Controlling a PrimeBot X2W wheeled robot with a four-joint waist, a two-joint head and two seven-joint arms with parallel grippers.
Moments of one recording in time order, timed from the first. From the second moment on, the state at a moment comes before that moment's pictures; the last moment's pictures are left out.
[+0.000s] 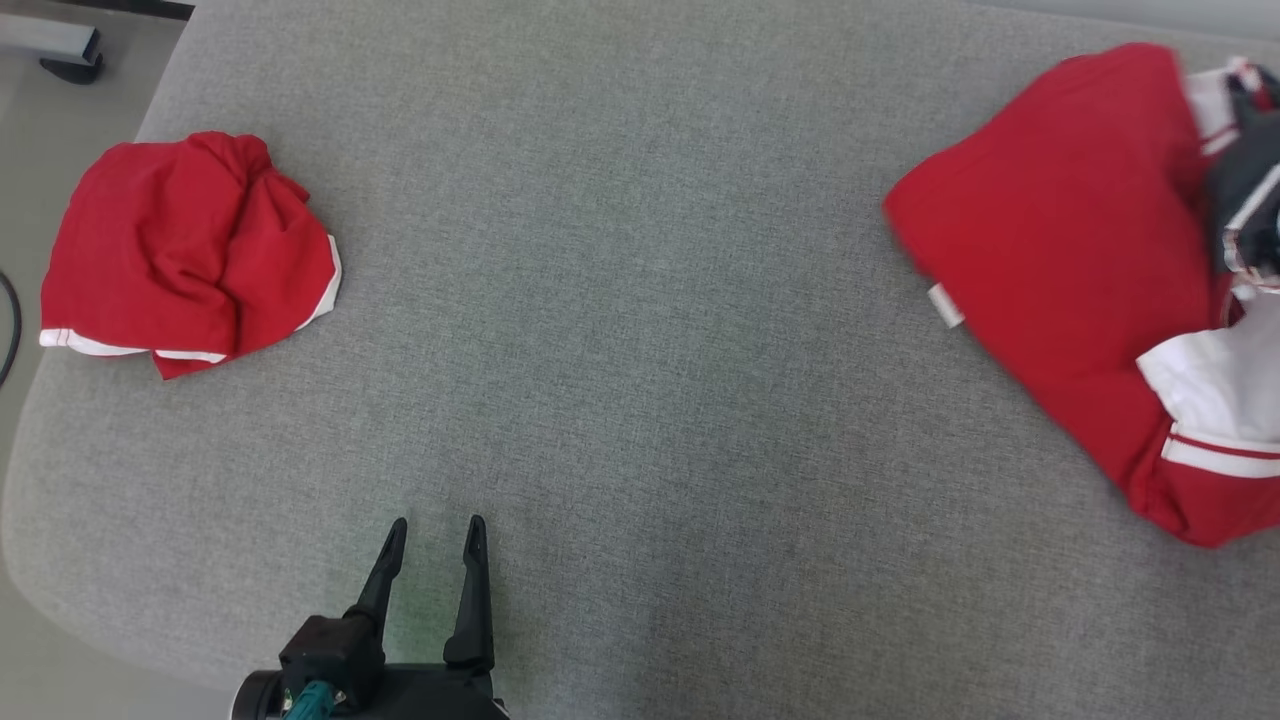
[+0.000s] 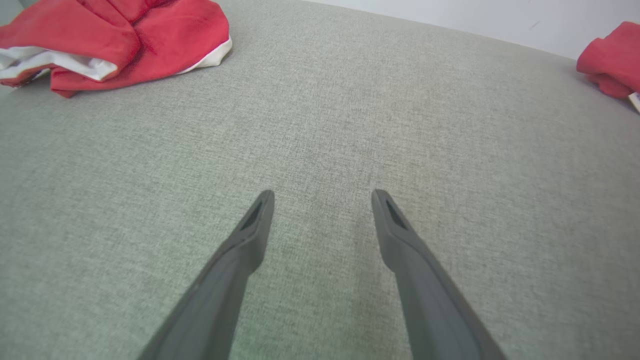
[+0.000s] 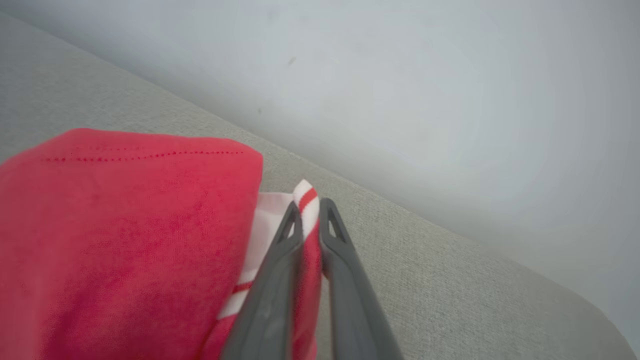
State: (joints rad) left arm -0.13 0.05 -0.21 0.28 -0.30 0.00 -0.26; right arm -1.22 -0.55 0.54 1.20 0.26 0.13 0.01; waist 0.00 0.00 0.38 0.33
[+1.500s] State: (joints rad) left arm -0.12 0.05 -0.17 0.32 -0.27 -0.01 -0.26; right arm -1.08 -0.35 -0.10 1.29 0.21 0.13 -0.12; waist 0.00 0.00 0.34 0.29
